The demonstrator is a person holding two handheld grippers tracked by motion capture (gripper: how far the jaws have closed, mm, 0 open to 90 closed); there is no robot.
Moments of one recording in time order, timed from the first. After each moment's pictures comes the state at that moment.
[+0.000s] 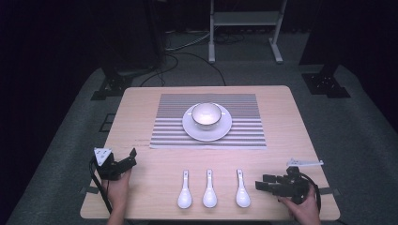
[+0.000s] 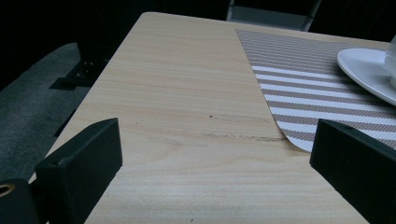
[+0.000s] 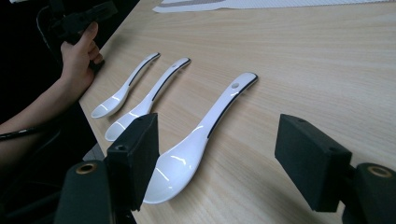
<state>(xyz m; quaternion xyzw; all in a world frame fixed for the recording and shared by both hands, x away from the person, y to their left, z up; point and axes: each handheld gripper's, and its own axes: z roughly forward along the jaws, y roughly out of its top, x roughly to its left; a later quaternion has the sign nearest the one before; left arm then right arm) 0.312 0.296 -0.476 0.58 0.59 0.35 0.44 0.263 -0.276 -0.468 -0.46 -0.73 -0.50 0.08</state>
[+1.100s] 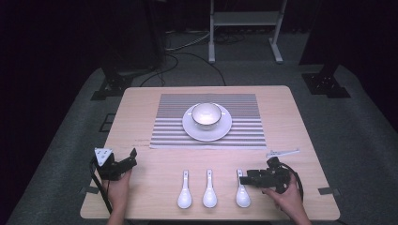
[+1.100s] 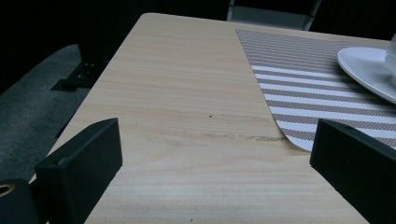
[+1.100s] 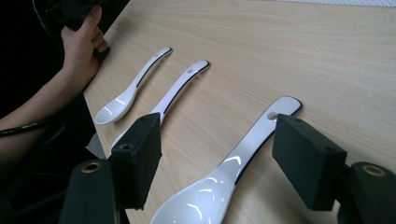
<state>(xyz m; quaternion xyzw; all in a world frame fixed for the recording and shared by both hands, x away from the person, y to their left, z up) 0.312 0.295 -0.476 0.58 0.59 0.36 0.44 0.294 -0.233 -0.462 -0.44 -0.76 -0.47 0.11</state>
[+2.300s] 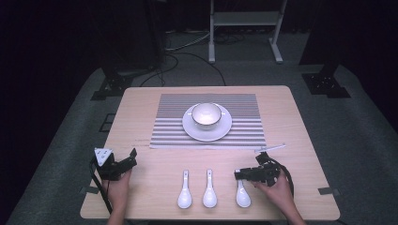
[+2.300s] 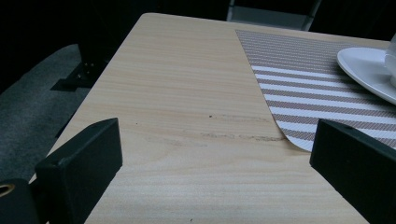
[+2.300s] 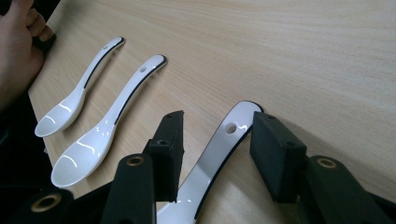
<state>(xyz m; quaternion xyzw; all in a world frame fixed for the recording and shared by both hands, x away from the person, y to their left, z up) 0.311 0.295 -0.476 0.58 0.59 0.36 0.44 0.319 -0.210 -0.475 -0.48 -0.78 -0.40 0.09</state>
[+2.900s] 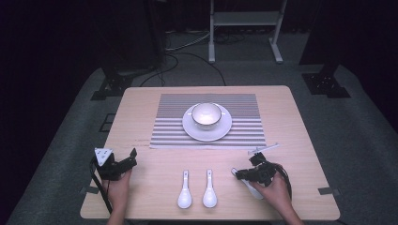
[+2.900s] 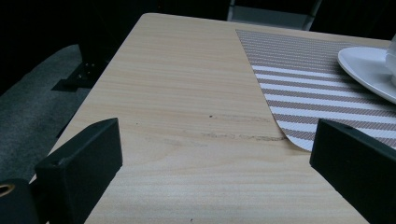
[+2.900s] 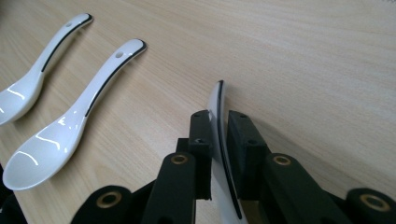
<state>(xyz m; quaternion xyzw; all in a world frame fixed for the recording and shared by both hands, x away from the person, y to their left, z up) 0.311 0.295 -0.476 0.58 0.59 0.36 0.44 0.315 -0.193 -0.467 -0.48 -0.81 -0.34 0.03</state>
